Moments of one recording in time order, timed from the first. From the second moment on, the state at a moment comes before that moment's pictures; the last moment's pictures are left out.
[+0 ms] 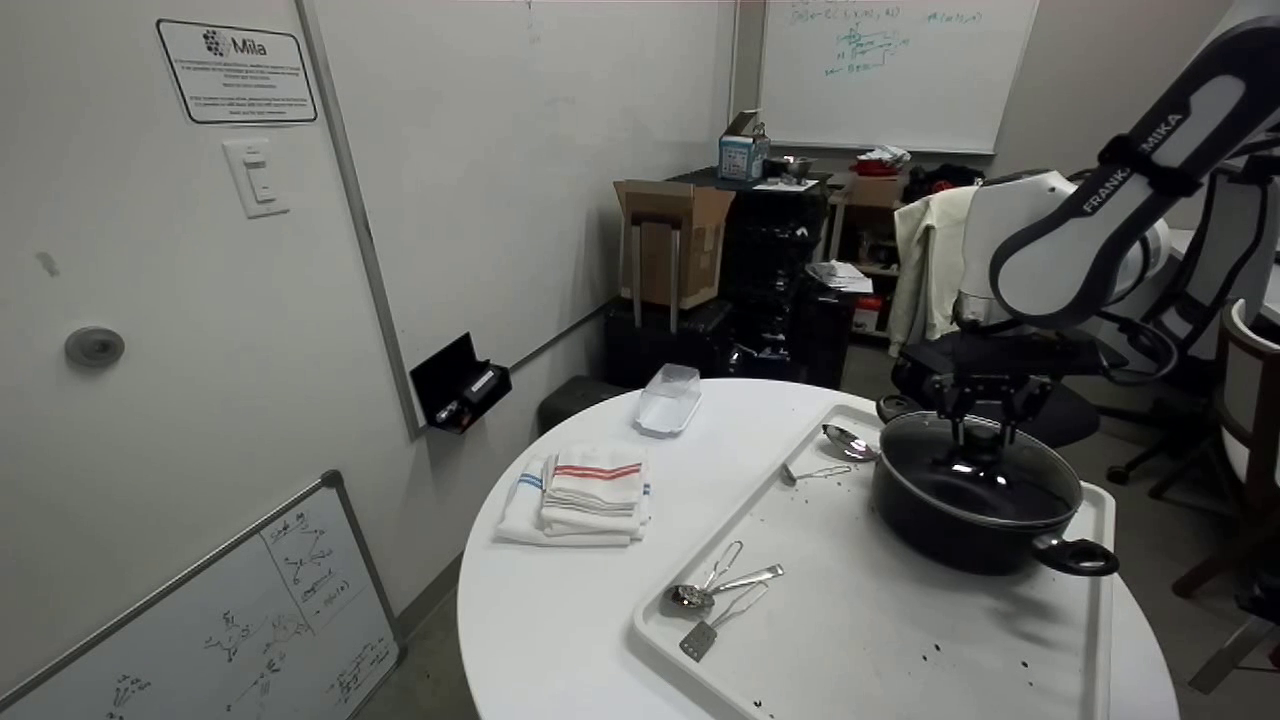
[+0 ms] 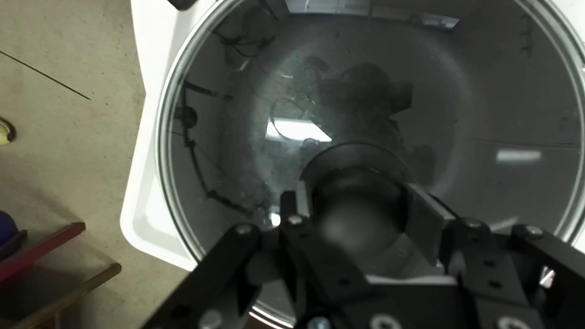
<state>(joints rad) 0.04 0.58 -0.25 -2.17 0.06 2.62 0.89</state>
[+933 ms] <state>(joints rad) 0.01 0.59 -0.22 -2.17 0.08 2.64 0.88</state>
